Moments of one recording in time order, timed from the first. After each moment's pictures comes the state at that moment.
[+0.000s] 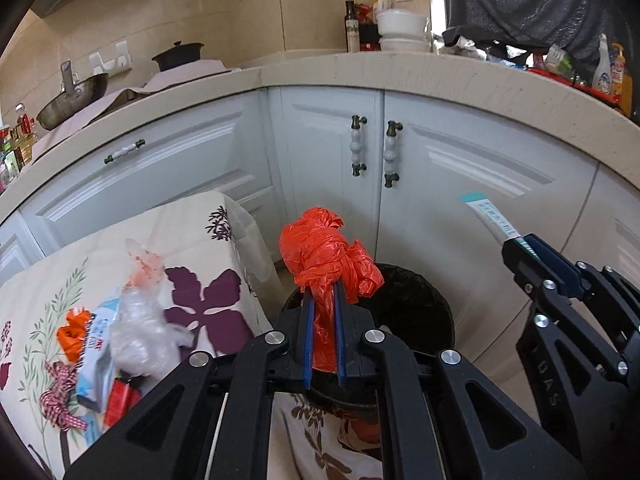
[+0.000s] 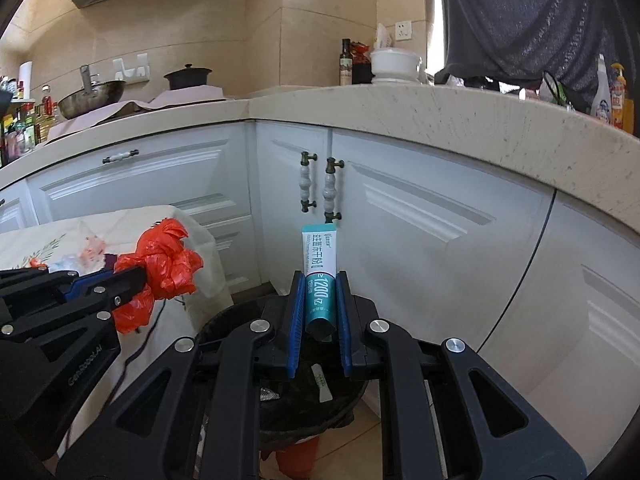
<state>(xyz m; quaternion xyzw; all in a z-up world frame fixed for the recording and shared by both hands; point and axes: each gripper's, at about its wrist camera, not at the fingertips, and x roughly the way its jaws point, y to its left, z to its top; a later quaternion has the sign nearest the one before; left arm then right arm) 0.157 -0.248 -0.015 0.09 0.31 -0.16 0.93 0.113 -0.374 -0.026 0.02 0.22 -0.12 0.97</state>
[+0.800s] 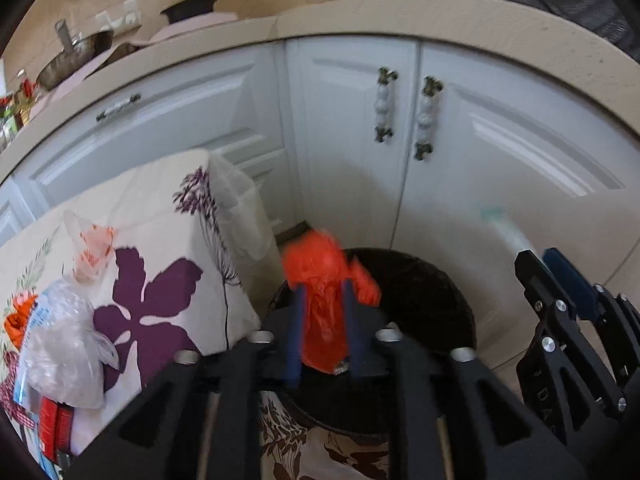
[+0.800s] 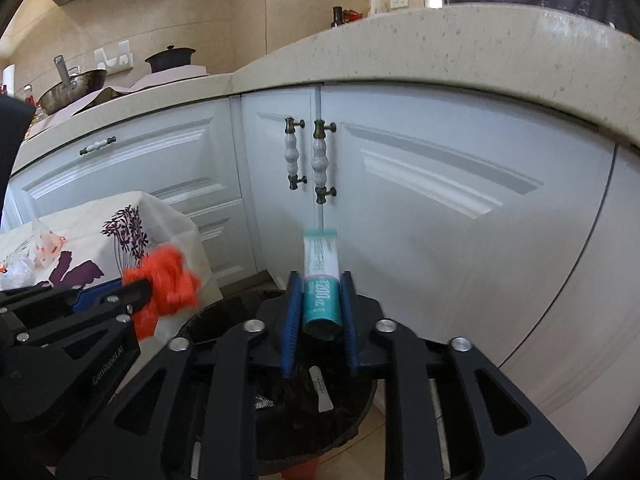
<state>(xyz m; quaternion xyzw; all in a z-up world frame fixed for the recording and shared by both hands) 0.212 -0.277 -0.056 0.07 0.38 -0.11 0.92 0.171 -0.399 -0.068 0.05 0.25 -0.12 0.96</state>
